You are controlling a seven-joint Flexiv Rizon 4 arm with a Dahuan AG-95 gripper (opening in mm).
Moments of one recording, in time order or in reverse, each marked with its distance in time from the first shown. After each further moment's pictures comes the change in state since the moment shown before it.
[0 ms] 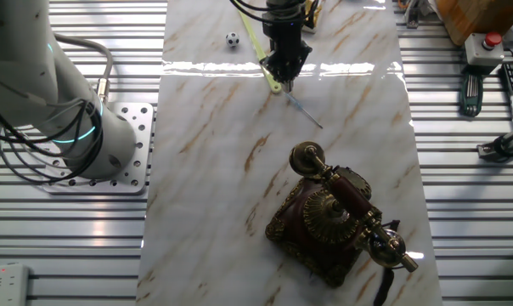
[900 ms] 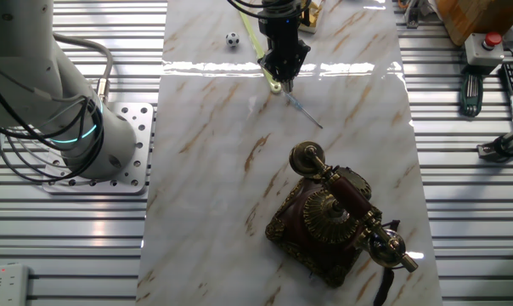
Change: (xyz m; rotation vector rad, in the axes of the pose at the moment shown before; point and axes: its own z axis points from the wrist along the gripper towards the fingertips) arm 0.000 0.000 0.000 0.009 0.084 0.021
